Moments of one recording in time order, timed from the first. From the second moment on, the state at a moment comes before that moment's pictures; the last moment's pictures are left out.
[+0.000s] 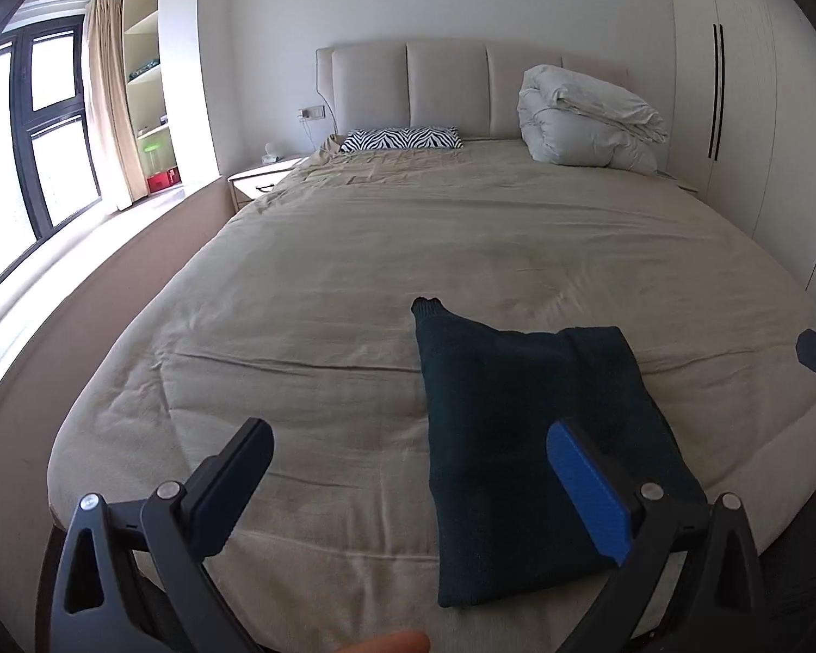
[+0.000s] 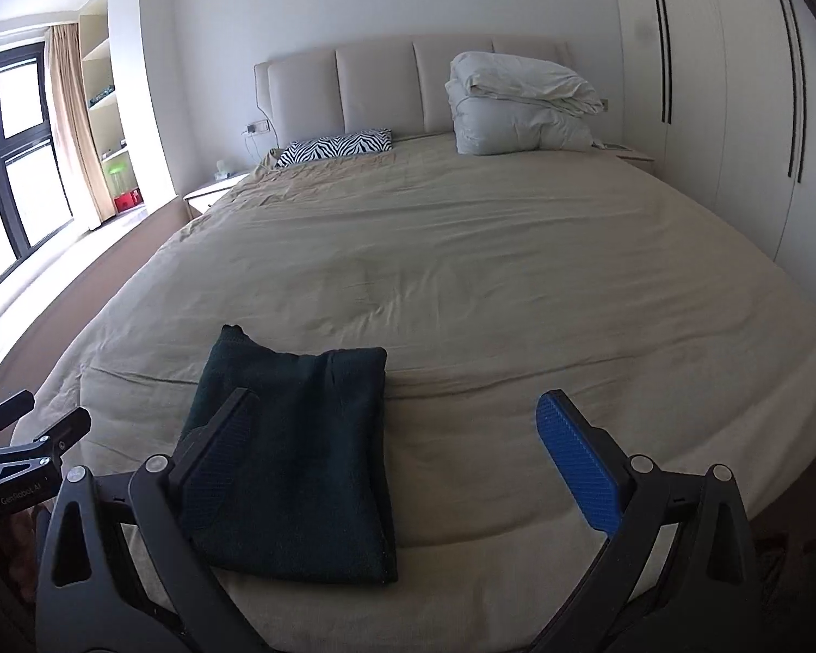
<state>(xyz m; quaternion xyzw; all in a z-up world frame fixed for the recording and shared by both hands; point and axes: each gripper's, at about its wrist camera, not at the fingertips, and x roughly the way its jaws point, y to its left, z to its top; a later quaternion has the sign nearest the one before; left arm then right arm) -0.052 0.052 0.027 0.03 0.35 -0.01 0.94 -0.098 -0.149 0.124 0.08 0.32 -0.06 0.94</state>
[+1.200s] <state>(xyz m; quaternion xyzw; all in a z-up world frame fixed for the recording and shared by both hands) -0.038 0.052 -0.030 0.01 0.47 -0.01 0.88 -0.066 -0.116 0.039 0.09 0.45 -0.06 0.89</state>
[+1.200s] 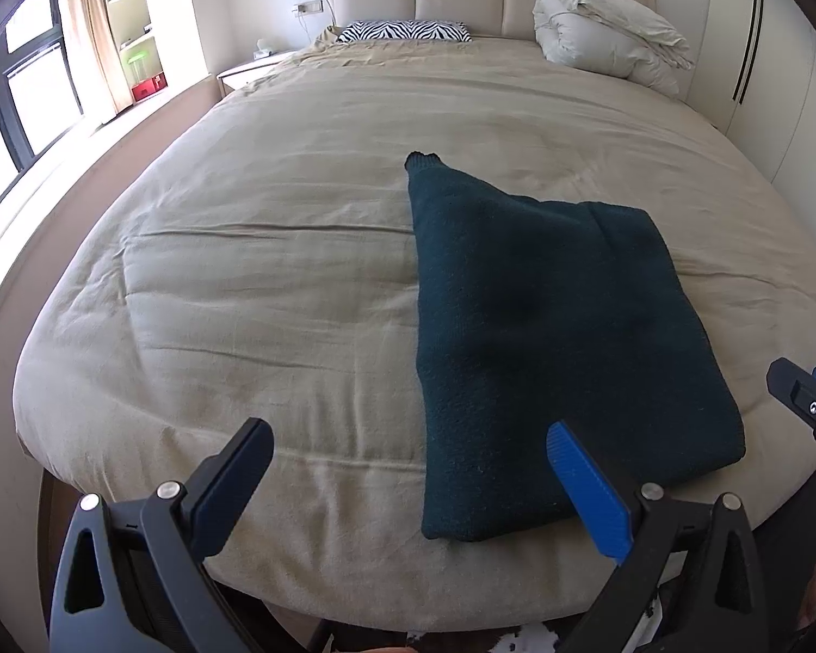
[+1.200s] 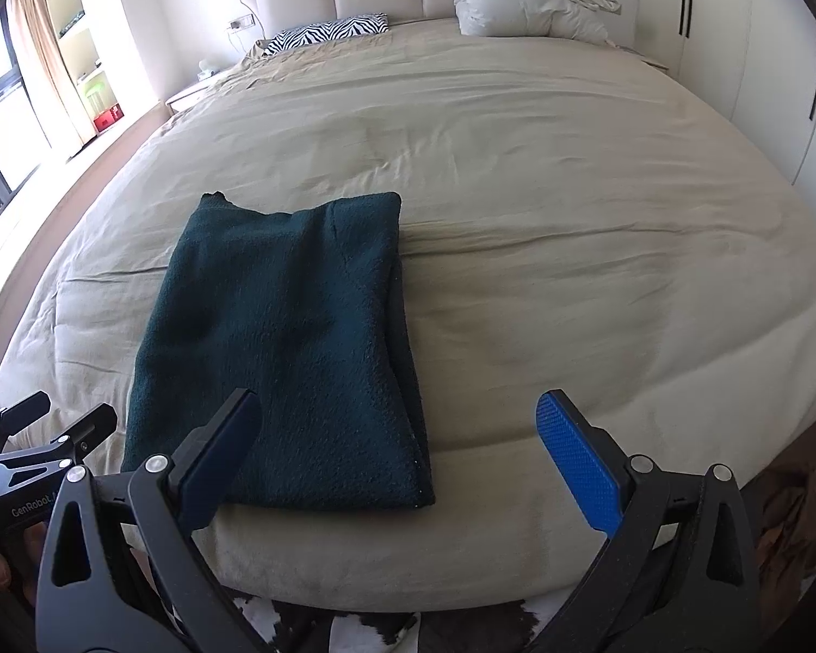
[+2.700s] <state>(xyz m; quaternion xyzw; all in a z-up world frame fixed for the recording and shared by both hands) -0.038 0.055 -0.031 0.01 0.47 0.00 0.88 -0.066 -0.107 0.038 0.08 0.45 -0.06 0.89</state>
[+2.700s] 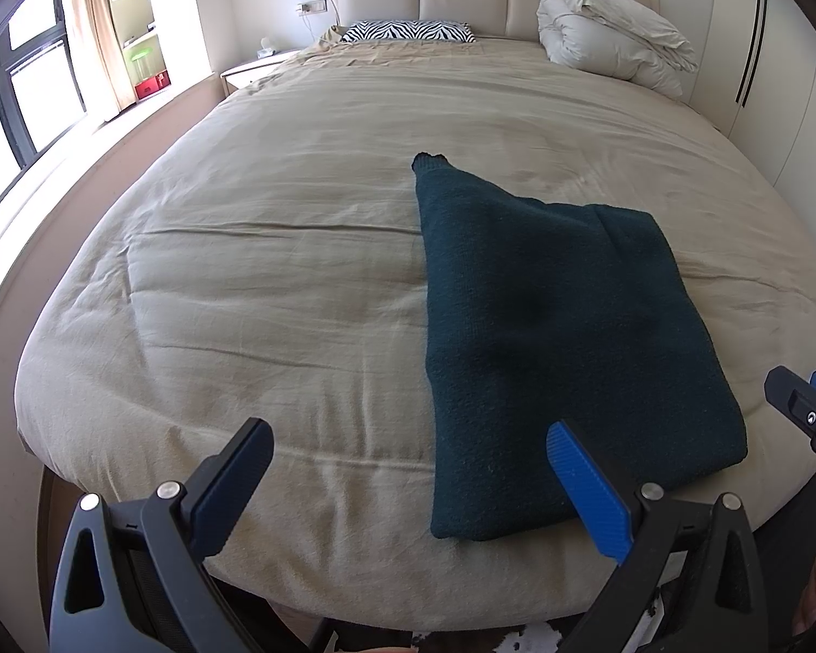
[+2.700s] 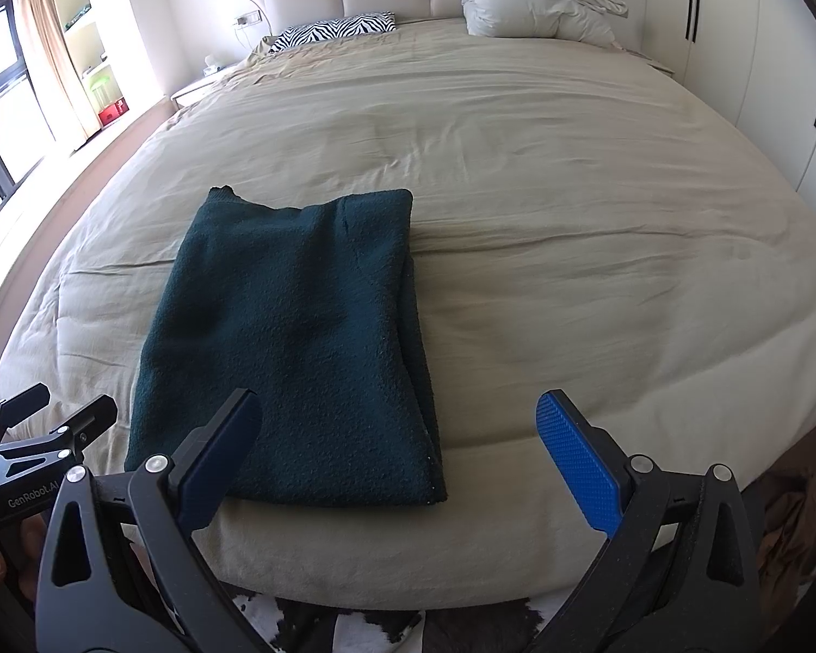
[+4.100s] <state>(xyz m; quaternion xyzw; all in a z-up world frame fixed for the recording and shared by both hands) -0.041 0.057 -0.036 0.01 0.47 -0.01 0.88 -0.067 -0.106 0.036 0.08 0.45 -0.06 0.89</state>
